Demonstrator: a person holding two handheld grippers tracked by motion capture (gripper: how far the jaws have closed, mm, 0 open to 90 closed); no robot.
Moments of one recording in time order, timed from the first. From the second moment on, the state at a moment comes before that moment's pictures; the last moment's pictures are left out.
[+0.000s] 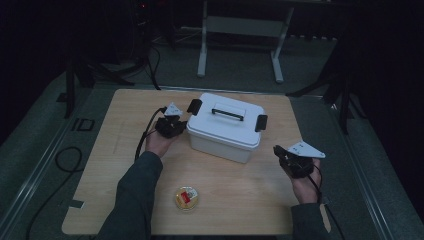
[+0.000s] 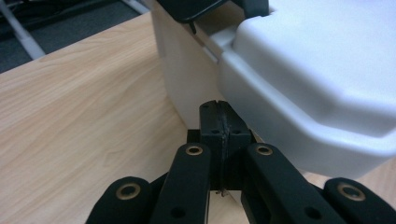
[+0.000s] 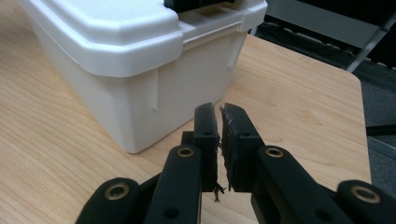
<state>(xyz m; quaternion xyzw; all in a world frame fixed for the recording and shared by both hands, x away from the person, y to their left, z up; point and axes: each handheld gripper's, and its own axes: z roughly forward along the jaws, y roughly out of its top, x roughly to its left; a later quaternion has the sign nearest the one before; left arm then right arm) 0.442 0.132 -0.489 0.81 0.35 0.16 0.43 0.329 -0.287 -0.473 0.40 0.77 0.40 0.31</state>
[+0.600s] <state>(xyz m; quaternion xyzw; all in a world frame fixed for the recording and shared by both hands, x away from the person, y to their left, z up) 0.400 0.123 -0.486 0.82 0.32 0.17 0.44 0.335 -0.288 -0.473 0.39 0.77 0.39 0.31</state>
